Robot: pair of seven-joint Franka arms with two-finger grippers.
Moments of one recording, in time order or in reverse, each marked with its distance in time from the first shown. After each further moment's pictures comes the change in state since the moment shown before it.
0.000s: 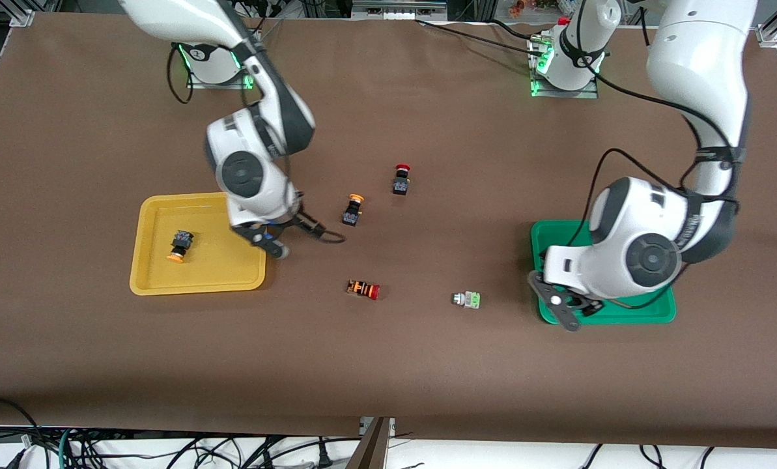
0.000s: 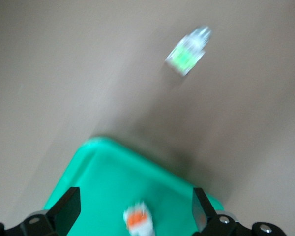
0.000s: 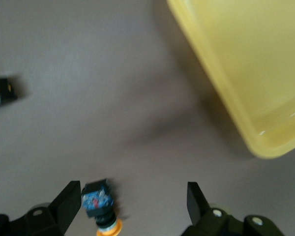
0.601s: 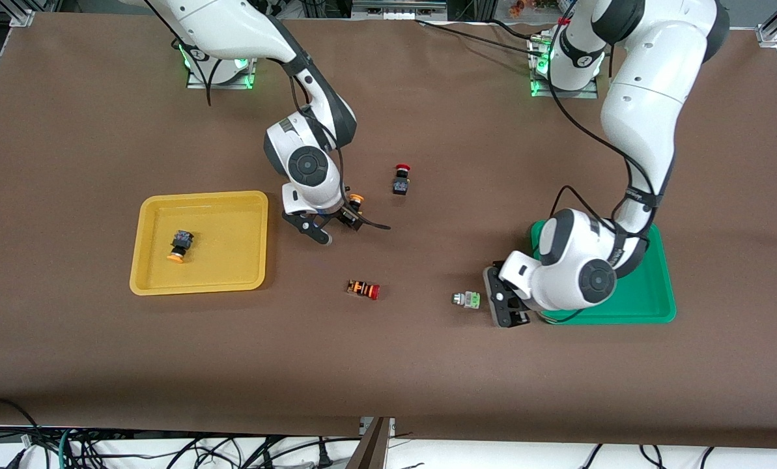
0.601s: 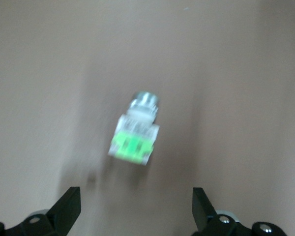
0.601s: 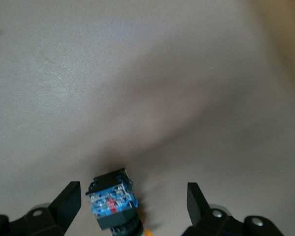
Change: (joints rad) left arm -0.061 0.191 0.002 0.000 -0.222 0.252 0.437; right arm 0.105 0.128 -0.001 -0.037 0.000 0.209 0.152
